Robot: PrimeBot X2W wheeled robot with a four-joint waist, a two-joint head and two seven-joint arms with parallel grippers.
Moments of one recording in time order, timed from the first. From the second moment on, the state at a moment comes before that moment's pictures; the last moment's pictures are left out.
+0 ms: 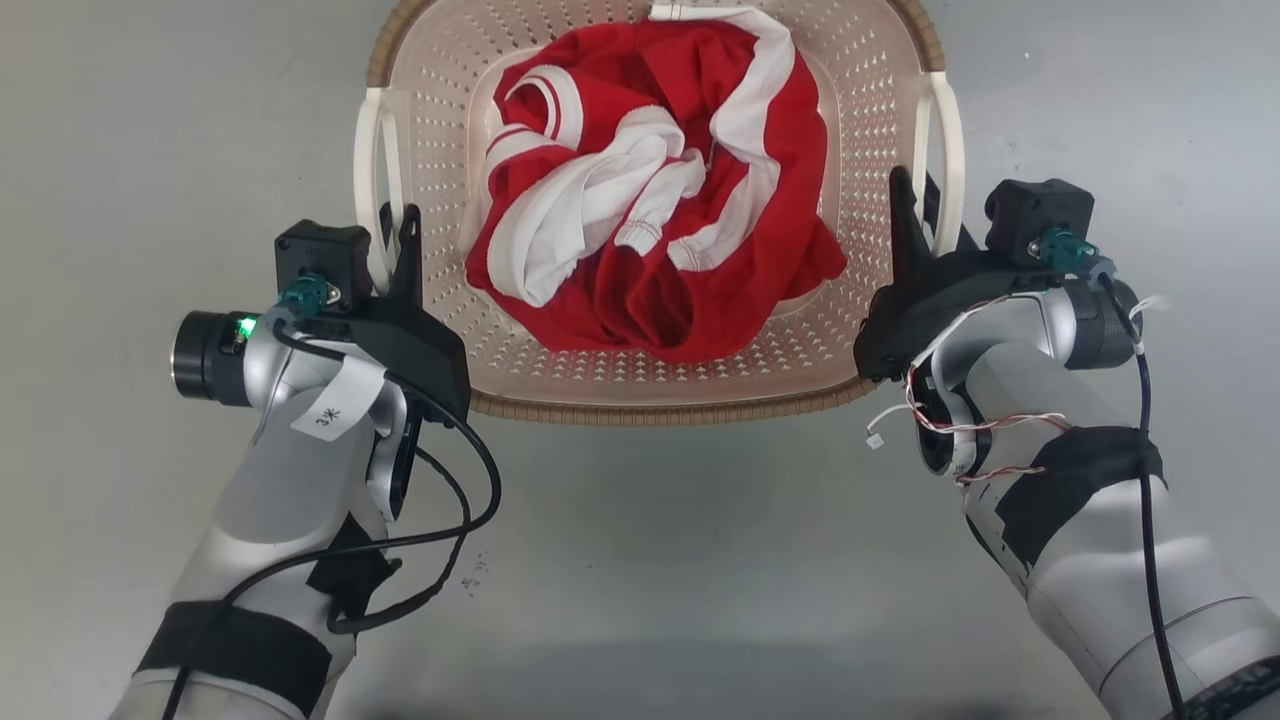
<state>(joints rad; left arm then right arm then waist) -0.99 0.04 -0.36 1.06 -0.37 0.02 -0.24 -1.06 -0.09 0.67 0.96 0.68 -0.14 -0.23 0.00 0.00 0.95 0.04</state>
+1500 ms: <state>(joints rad) -0.55 0.05 -0.63 1.13 -0.61 0.04 -0.15 -0.61 -0.08 0.94 1.02 0.97 -0.14 -0.12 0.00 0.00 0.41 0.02</state>
